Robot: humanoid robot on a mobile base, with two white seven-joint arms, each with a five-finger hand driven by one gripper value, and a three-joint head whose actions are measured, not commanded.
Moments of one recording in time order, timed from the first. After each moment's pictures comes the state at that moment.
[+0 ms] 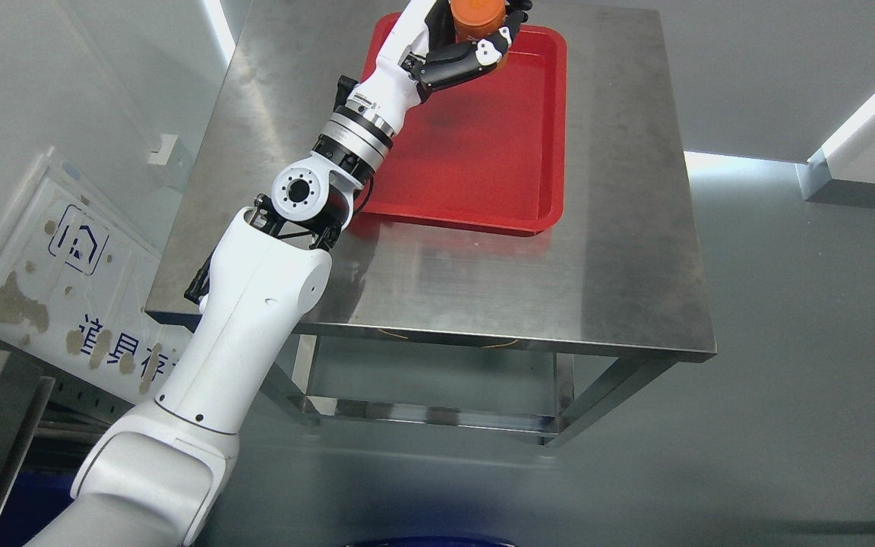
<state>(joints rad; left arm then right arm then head) -0.75 0.00 -0.42 -1.22 0.32 -0.16 -0.18 0.00 0.00 0.00 0.00 0.00 0.04 0.03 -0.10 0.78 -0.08</state>
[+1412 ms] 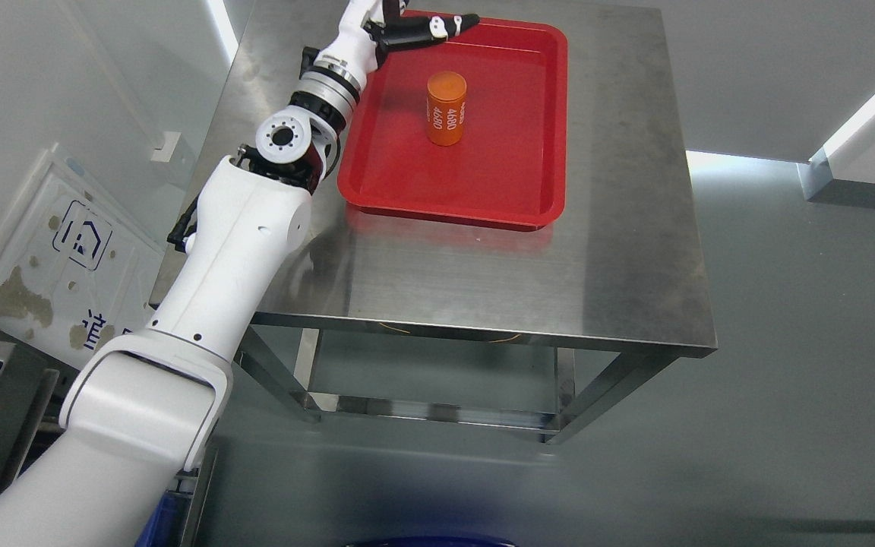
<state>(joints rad) -0.98 0.00 -0.35 -0.84 0.31 -0.22 -0.13 0.00 0.00 0.00 0.00 0.00 0.04 0.03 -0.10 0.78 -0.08</state>
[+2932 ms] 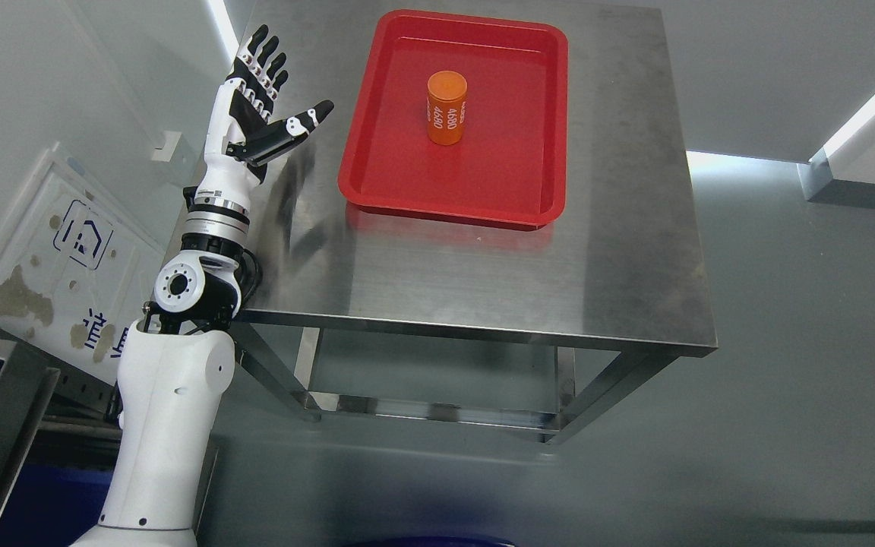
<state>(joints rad) -0.38 0.05 -0.04 -1.42 0.31 -0.12 -0.07 0.00 0.00 0.00 0.00 0.00 0.04 0.03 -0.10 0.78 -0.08</state>
